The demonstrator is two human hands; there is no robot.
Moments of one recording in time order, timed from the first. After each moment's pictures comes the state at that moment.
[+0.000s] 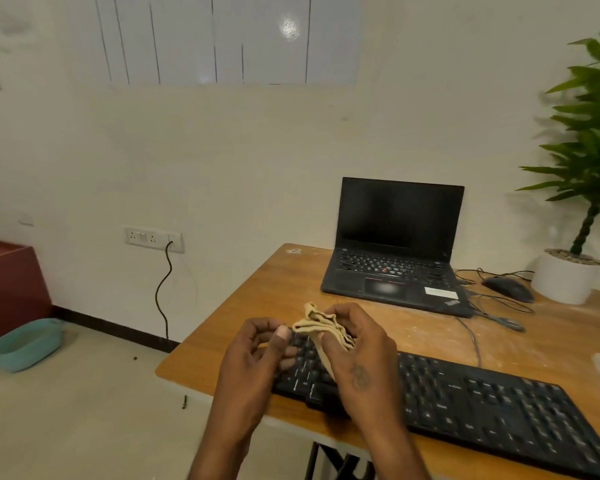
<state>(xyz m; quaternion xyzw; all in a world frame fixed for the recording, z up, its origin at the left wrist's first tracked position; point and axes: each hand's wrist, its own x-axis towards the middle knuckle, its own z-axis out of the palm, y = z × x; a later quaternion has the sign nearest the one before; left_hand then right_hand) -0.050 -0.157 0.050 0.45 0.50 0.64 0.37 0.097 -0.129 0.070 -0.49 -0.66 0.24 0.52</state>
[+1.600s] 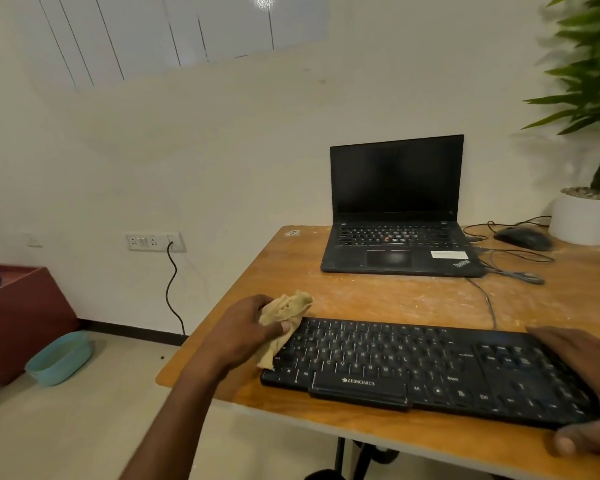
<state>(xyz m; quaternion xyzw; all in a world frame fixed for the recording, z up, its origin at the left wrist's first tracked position) -0.094 -0.082 0.066 0.65 0.67 0.28 0.24 0.397 -0.117 -0.012 -0.63 -0.77 0.12 0.03</state>
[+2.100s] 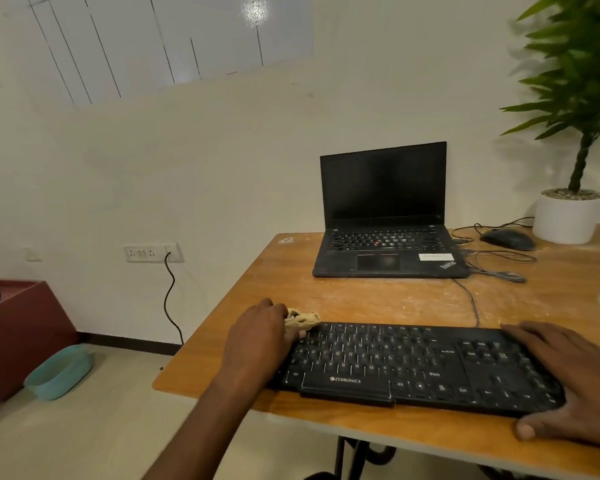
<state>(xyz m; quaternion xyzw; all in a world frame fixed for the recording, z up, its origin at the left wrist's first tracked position) -0.046 -0.076 0.051 0.70 0.69 0.17 -0.08 0.376 -0.103 0.029 -0.64 -0.76 0.07 -0.03</state>
